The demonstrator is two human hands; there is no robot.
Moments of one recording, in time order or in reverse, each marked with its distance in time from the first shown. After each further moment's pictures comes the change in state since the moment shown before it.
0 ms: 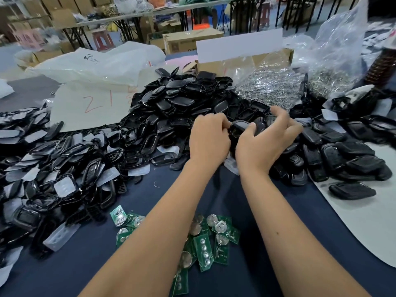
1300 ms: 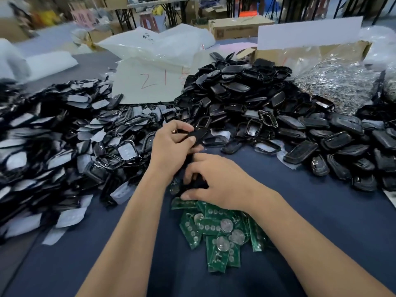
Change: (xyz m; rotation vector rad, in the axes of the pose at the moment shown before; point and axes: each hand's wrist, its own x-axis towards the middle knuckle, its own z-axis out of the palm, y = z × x) left_hand -0.092 -0.124 -0.118 -0.747 0.114 -0.555; right_hand -0.113 -0.045 0.014 -0.249 -1.526 -0.769
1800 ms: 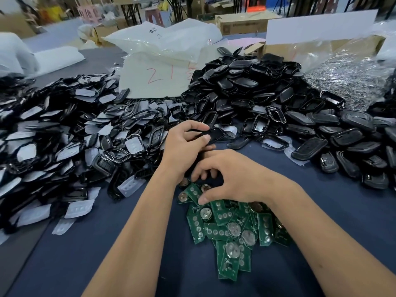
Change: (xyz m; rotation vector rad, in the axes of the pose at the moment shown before) left_hand -0.008 -0.003 0.005 -0.053 -0.063 -0.008; right_hand -0.007 0.009 -0.010 0.208 -0.084 -0.038
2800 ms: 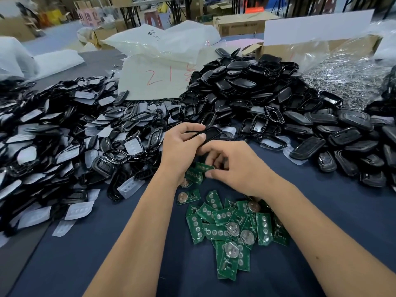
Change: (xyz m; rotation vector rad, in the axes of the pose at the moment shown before) left_hand 0.003 -0.005 0.003 0.021 0.112 -0.006; right_hand 0.001 0.018 0.004 0.170 0.317 0.031
